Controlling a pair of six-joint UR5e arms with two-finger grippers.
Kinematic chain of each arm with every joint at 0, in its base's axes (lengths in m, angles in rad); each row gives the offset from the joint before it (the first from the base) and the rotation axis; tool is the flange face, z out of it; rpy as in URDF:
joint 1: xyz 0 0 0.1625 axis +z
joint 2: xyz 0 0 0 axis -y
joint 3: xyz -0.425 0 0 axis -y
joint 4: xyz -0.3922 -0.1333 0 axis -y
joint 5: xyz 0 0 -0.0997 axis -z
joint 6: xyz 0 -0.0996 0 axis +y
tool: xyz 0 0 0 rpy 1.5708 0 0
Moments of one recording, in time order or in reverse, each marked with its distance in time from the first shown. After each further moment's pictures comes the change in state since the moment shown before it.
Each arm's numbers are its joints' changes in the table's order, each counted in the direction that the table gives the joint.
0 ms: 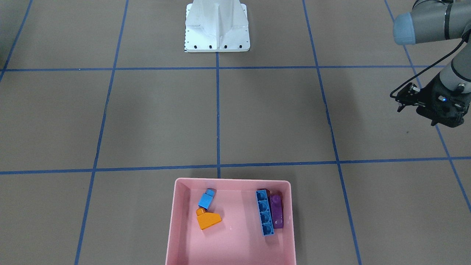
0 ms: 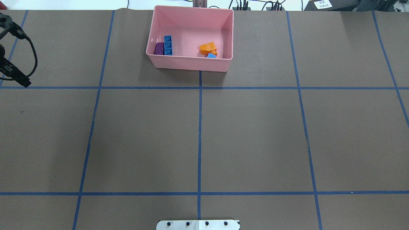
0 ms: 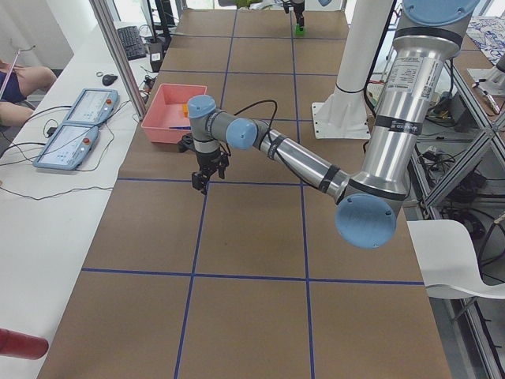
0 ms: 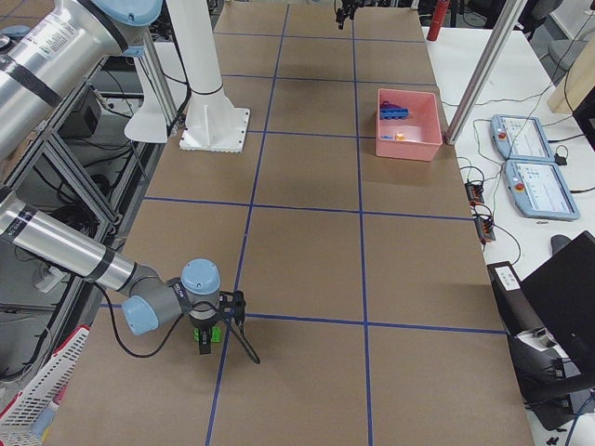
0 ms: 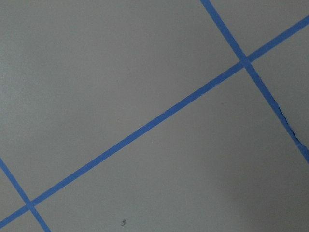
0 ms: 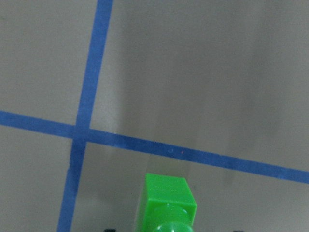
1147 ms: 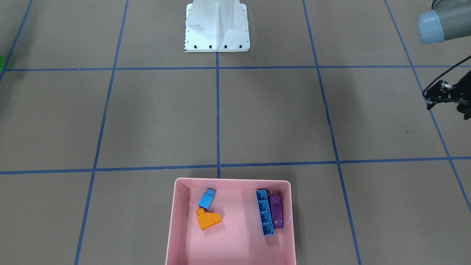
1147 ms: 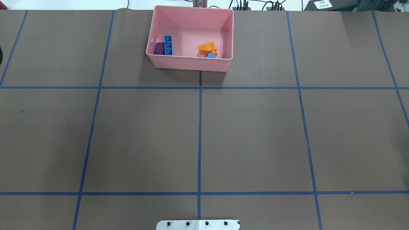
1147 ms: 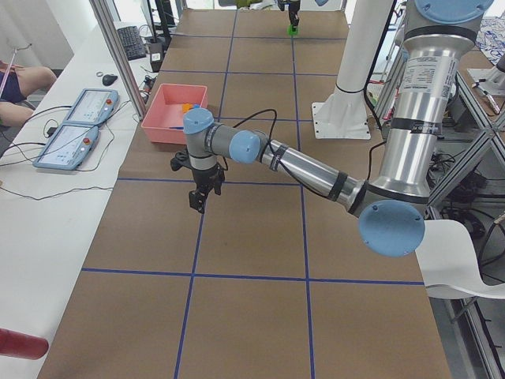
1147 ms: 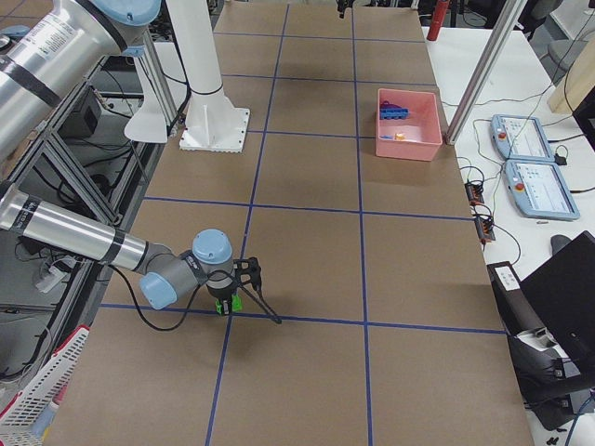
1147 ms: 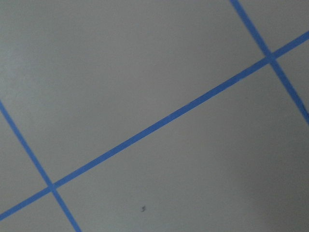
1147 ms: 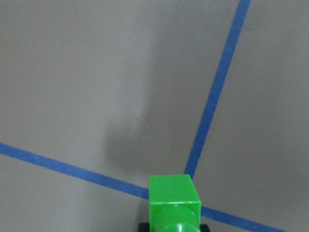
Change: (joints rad) left arm -0.152 0.089 0.021 -0.012 -0.001 0.000; right arm 0.038 0.015 0.182 -0.010 0.047 0.002
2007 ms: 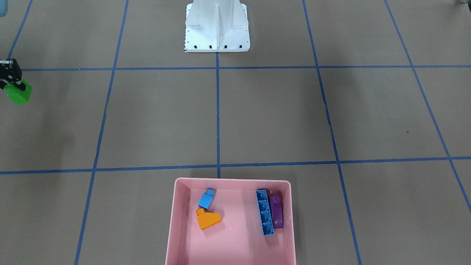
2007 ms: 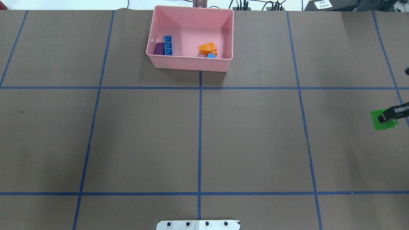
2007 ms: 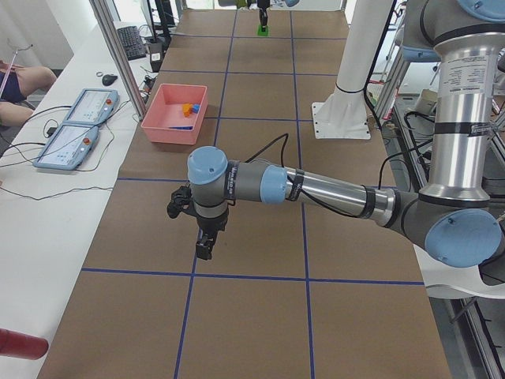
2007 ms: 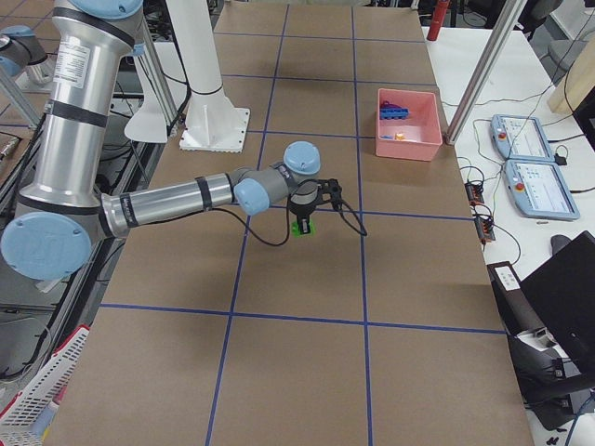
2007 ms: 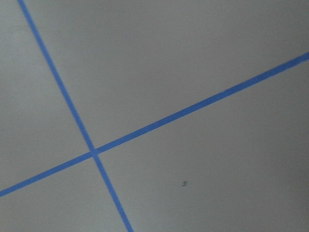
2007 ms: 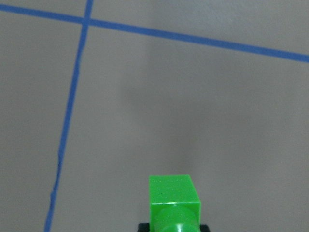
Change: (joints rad) left arm -0.289 0.167 0.015 -0.042 -0.141 -0.154; right arm 0.141 0.555 0.252 -0.808 0.097 -0.009
